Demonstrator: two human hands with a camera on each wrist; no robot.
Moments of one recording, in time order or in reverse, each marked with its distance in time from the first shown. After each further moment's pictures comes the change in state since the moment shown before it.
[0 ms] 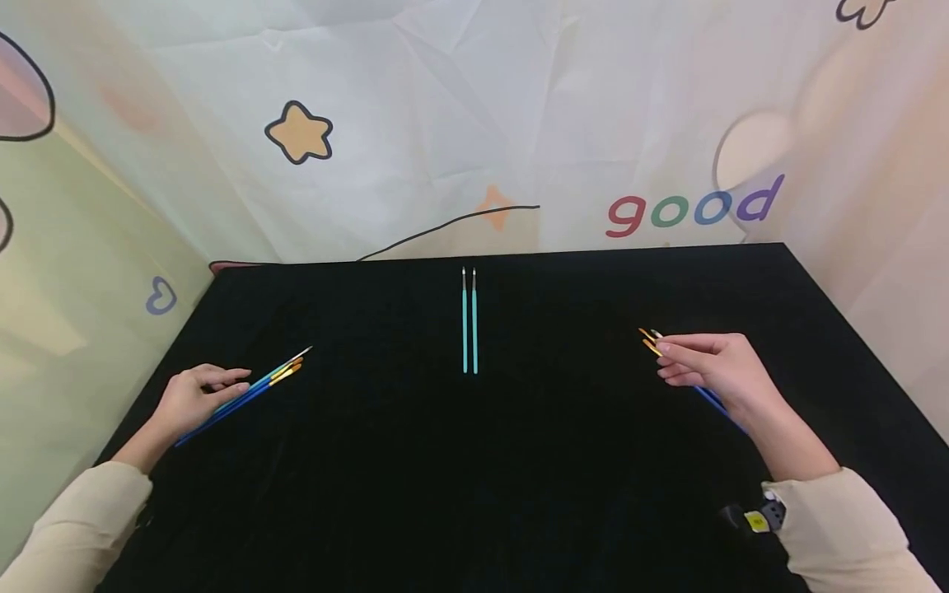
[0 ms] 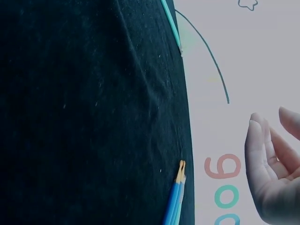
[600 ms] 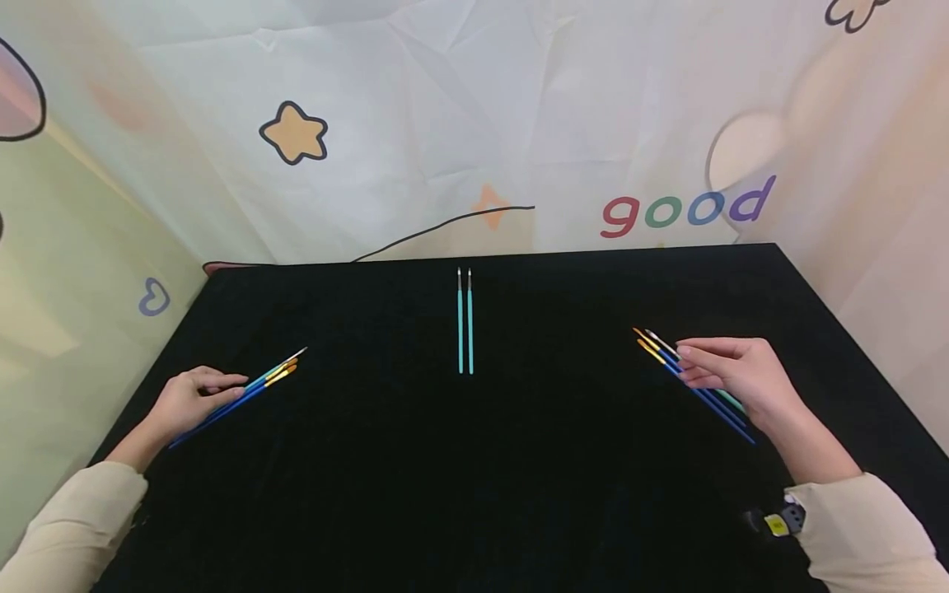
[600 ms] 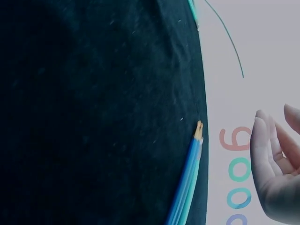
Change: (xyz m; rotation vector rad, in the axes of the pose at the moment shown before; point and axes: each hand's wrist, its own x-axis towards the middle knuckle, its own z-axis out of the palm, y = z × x) left_hand 0.002 -0.003 0.000 0.000 -0.063 0.001; right_hand -0.011 0.006 -0.025 -0.131 0.068 -0.003
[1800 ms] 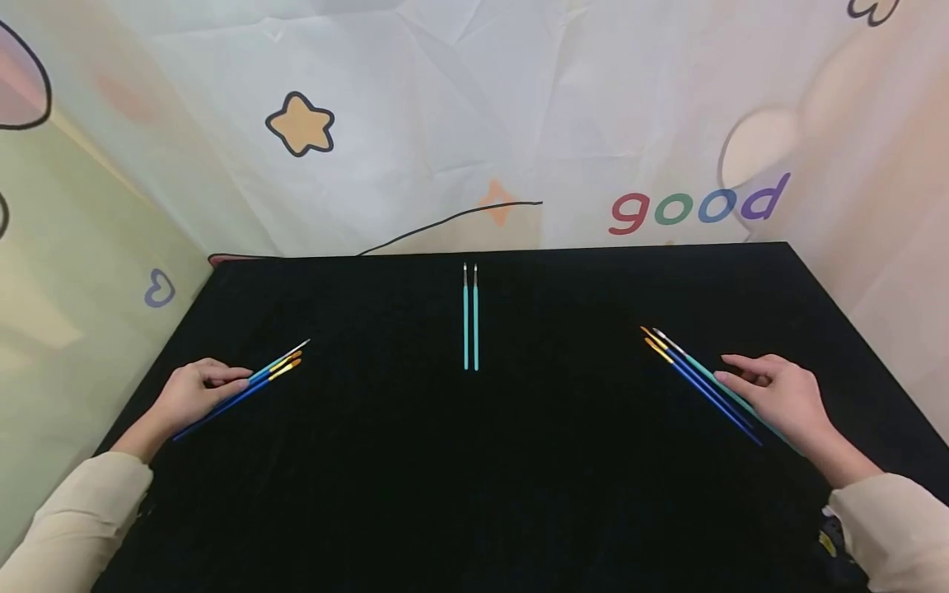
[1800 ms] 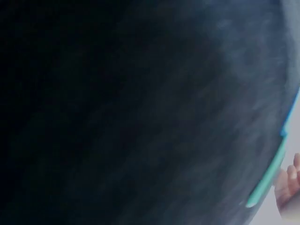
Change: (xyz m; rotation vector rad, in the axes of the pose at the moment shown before) left_hand 0.002 0.000 -0.002 0.031 0.005 0.031; right_hand -0.002 0.057 -0.032 -0.972 0.278 -0.252
